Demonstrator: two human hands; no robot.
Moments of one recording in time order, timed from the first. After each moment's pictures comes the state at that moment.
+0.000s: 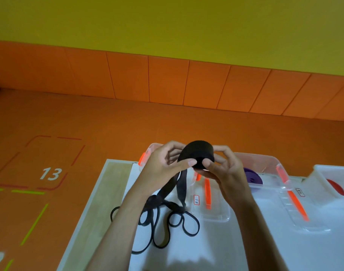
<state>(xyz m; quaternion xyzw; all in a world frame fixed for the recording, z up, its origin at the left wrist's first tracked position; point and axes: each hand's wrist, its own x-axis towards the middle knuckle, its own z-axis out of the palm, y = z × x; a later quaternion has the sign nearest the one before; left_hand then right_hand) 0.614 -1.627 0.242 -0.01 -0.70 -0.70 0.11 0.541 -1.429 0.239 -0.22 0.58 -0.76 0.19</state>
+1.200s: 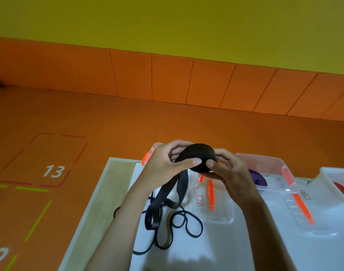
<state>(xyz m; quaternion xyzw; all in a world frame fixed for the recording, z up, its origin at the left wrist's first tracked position) 0.606 -1.640 0.244 -0.01 -0.73 -0.68 0.10 0.526 -1.433 0.239 -0.23 0.61 -0.73 0.22</state>
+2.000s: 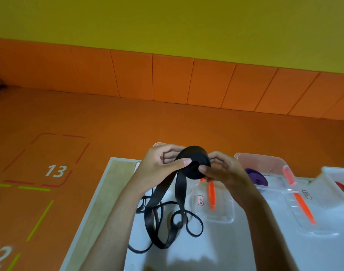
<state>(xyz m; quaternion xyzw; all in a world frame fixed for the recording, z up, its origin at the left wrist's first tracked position) 0.617 -1.650 0.240 0.02 -0.71 -0.69 0.08 0.529 -1.435 0.247 -0.22 0.69 -0.64 0.24</state>
